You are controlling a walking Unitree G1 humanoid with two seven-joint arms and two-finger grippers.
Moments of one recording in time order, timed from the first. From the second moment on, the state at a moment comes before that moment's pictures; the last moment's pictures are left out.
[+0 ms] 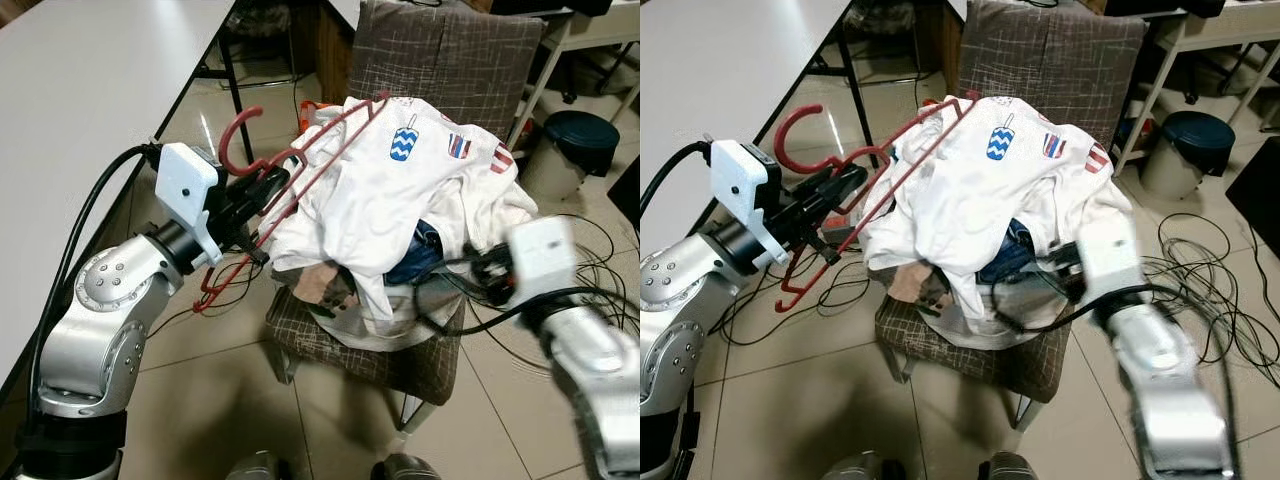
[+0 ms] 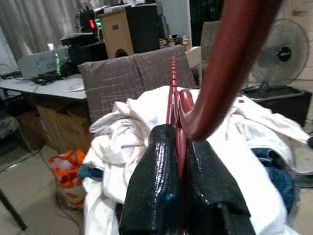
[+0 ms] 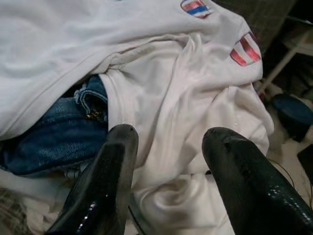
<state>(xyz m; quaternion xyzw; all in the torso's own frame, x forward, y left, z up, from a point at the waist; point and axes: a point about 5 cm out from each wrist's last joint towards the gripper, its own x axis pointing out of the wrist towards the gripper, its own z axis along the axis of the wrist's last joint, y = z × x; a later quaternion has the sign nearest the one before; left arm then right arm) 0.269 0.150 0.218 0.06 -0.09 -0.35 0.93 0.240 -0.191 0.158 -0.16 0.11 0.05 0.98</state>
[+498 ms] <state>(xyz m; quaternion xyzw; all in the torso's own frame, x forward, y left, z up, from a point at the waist) 0.270 0.147 0.223 0.05 -0.10 -0.36 0.92 0.236 -0.192 0.143 -0.14 0.14 0.01 0.98</state>
